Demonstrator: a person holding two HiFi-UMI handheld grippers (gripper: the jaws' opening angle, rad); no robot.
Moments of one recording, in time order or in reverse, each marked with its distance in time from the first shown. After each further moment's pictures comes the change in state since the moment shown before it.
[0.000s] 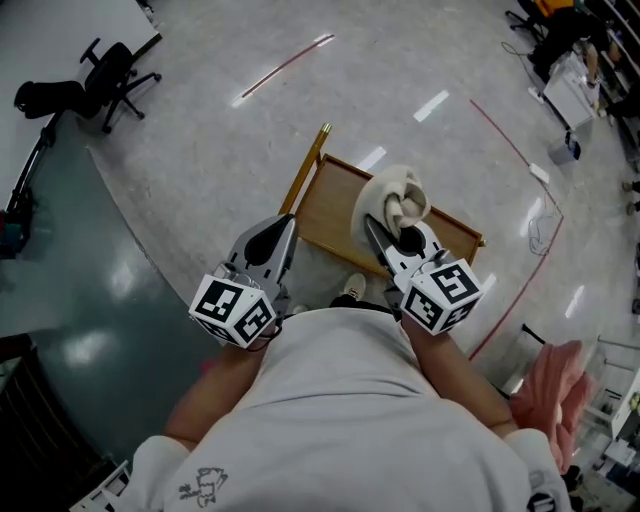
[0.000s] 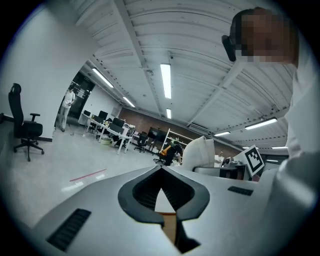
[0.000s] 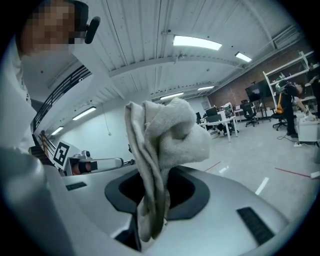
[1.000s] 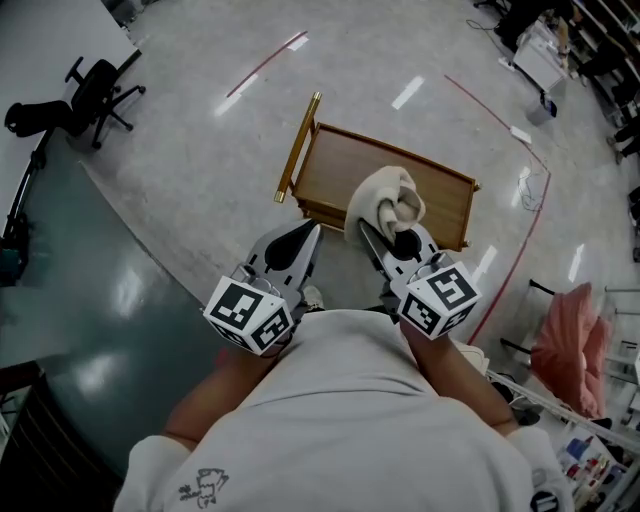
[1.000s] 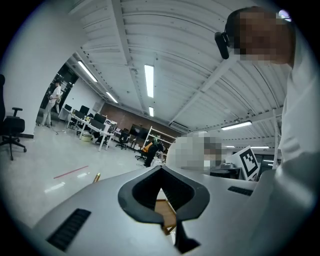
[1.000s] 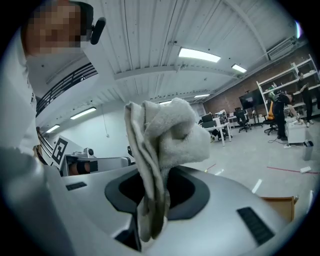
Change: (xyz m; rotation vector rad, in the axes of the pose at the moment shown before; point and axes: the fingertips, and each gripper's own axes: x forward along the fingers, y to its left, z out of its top) left arm -0.128 -0.088 -0.024 0.024 0.037 -0.215; right arm -0.084 0.142 -0.052 -0.017 -0.068 -0.075
